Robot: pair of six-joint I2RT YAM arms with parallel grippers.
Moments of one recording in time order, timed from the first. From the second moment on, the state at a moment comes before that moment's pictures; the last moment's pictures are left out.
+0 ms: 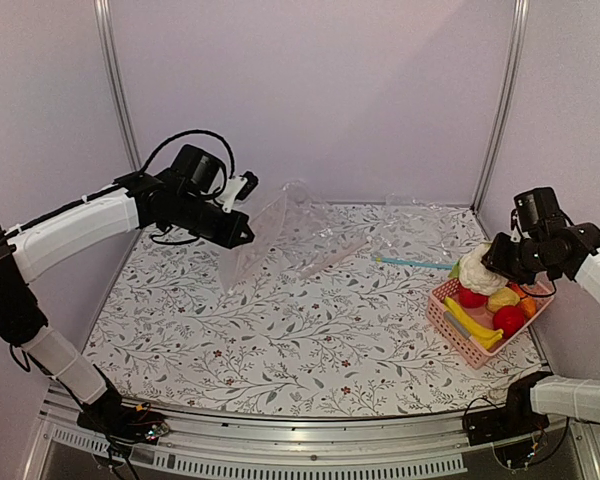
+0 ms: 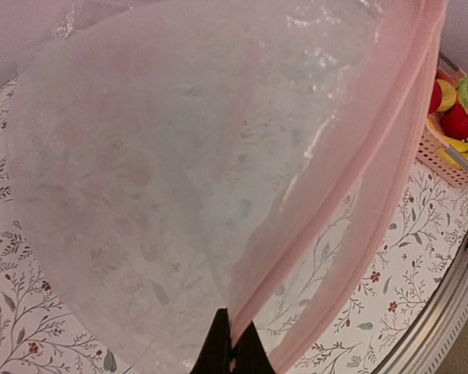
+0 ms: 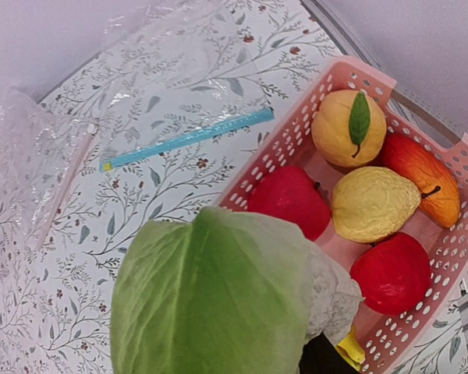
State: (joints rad) left arm -0.63 1.55 1.39 -0.66 0.14 -0.11; right arm 0.22 0.98 0.96 -0.87 0.17 0.60
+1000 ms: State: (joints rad) left arm -0.63 1.58 1.33 -0.56 0.43 -0.21; right arm 0.94 1.38 1.37 -0.32 -0.12 0.44
